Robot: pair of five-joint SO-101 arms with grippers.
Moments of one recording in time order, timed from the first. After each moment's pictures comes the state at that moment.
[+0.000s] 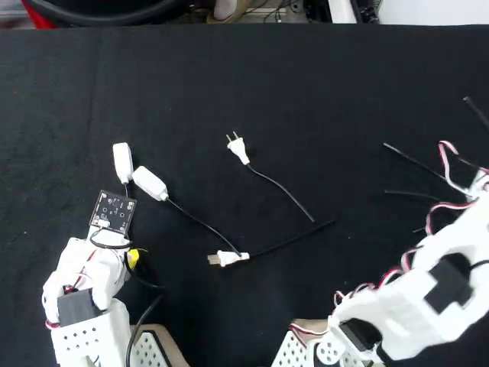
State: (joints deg) left arm -21.4 -104.2 94.6 70.6 -34.0; right arm 52.2 8.8 14.3 36.4 19.4
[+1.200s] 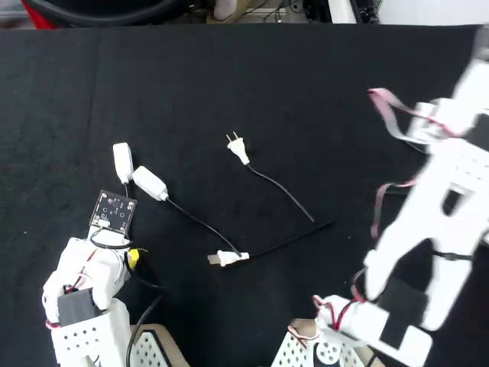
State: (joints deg) left arm -21.4 -104.2 94.6 70.6 -34.0; right arm 26.2 -9.1 -7.3 80.0 8.1
